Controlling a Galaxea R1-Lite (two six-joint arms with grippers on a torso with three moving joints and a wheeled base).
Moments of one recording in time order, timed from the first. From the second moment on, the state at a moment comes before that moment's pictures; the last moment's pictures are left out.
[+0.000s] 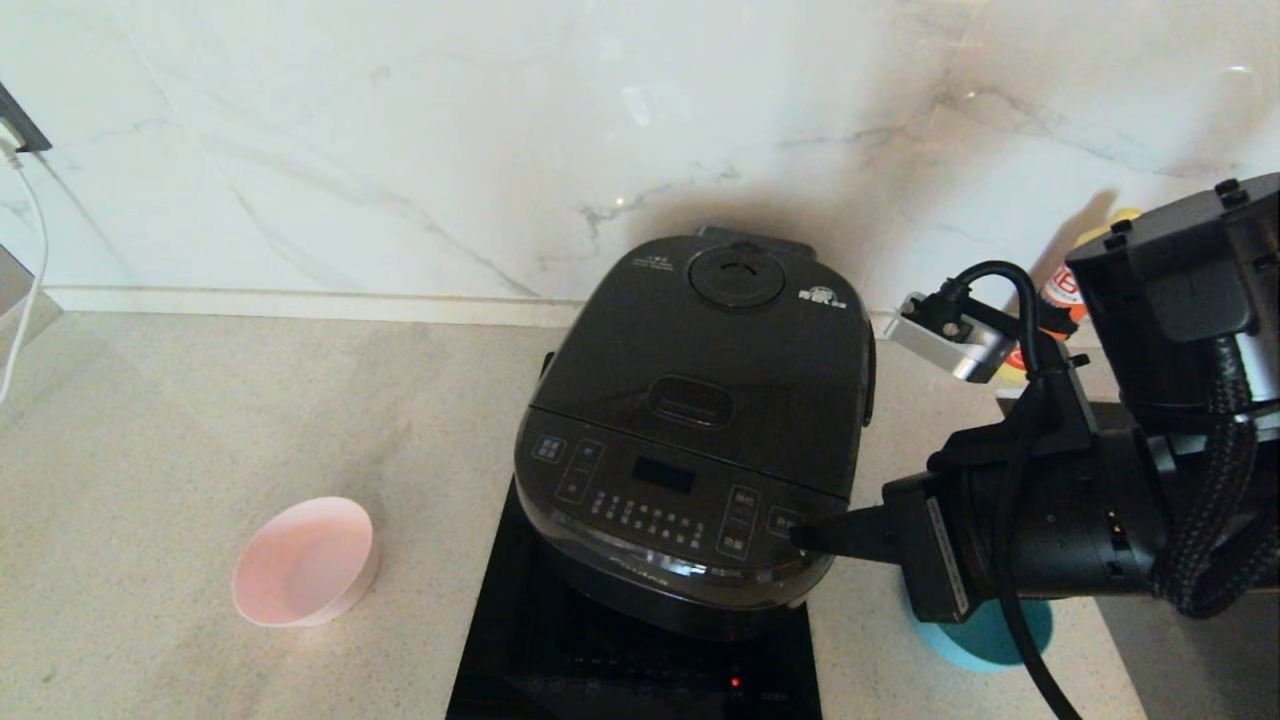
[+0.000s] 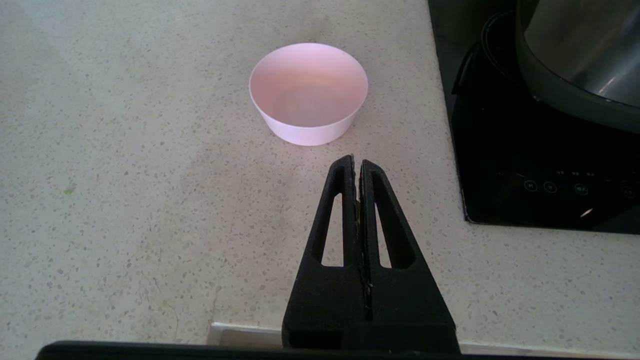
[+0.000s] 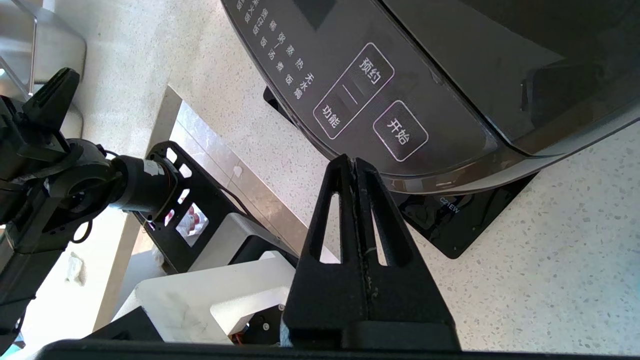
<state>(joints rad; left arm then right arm) -0.01 0.00 -0.02 0.04 -0.01 0.01 0.78 1.47 -1.19 0.27 0.14 0.41</state>
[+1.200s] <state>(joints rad) -0.01 0.00 -0.02 0.04 -0.01 0.01 0.76 1.50 -1.12 0.20 0.15 0.41</state>
